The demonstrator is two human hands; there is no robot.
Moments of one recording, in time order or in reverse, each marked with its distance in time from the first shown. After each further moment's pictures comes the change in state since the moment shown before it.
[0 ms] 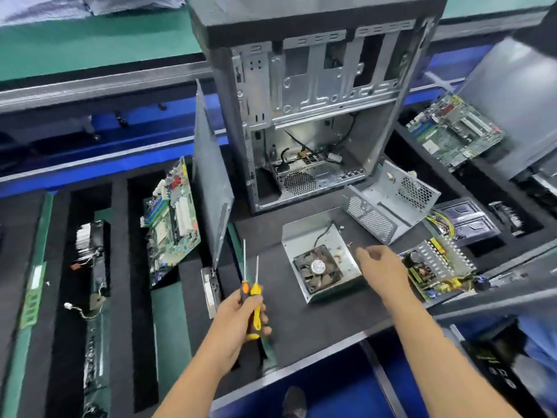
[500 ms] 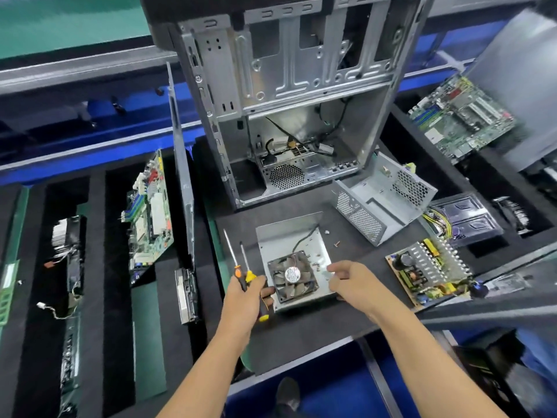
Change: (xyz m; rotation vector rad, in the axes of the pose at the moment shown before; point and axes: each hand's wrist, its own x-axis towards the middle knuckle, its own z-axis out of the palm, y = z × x) left_hand 0.052 -0.013 0.064 0.039 0.232 0.038; right_hand 0.017 0.026 0.010 0.030 -0.513 0.044
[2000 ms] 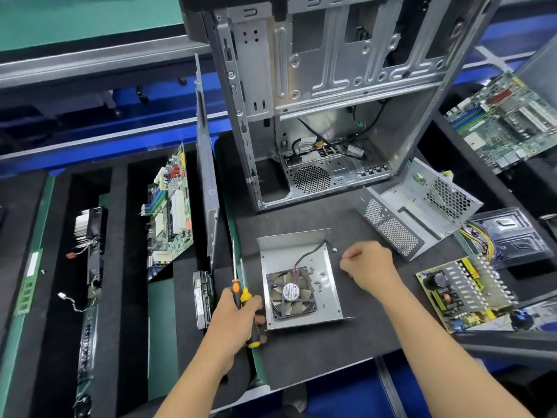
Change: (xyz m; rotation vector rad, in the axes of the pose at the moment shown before) left_hand -0.012 0.018 -0.048 0.221 0.039 -0.078; right_hand 0.041 -0.057 0.004 -0.246 0.268 -0.100
